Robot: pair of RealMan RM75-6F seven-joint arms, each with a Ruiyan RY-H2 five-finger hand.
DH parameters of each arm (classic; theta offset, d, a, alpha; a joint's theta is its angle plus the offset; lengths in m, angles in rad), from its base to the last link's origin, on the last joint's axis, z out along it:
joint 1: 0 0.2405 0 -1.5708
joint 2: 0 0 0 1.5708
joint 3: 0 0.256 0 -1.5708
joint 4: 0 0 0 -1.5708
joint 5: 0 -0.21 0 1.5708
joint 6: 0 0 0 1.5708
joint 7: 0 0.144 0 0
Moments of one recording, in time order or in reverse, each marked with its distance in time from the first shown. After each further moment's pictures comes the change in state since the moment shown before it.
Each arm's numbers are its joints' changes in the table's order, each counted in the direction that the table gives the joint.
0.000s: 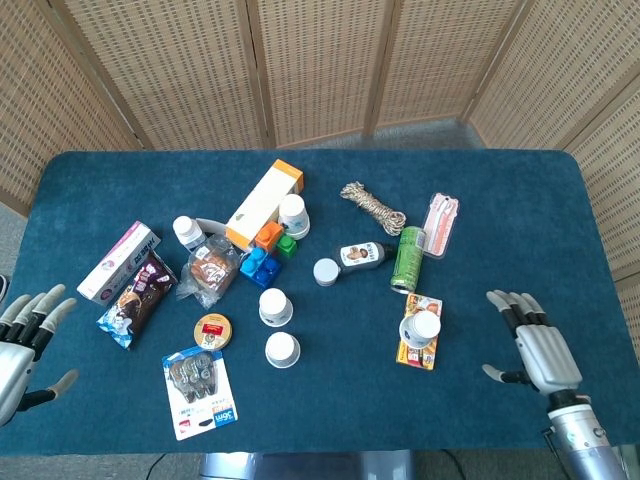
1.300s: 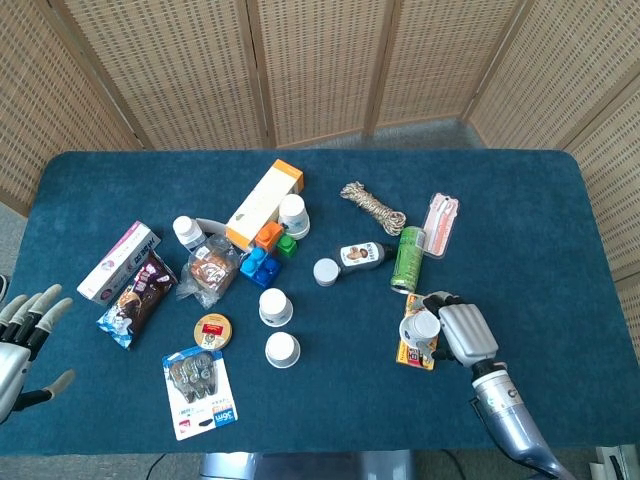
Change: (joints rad) left arm 0.040 0.012 -0.054 0.011 -0.016 -0.037 -0.037; right arm 0.169 -0.282 0.046 0.082 -0.115 -0.070 -0.194
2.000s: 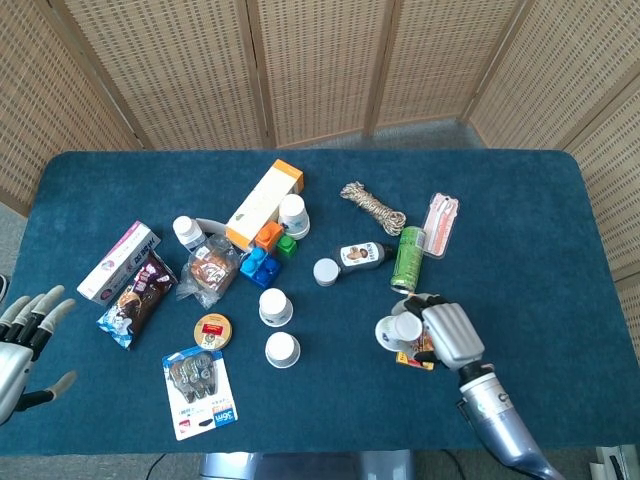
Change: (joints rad) left arm 0.005 0.002 -0.009 -0.005 -0.003 -0.024 -0.003; right arm 0.030 0.025 0.012 -0.163 0.057 0.023 -0.010
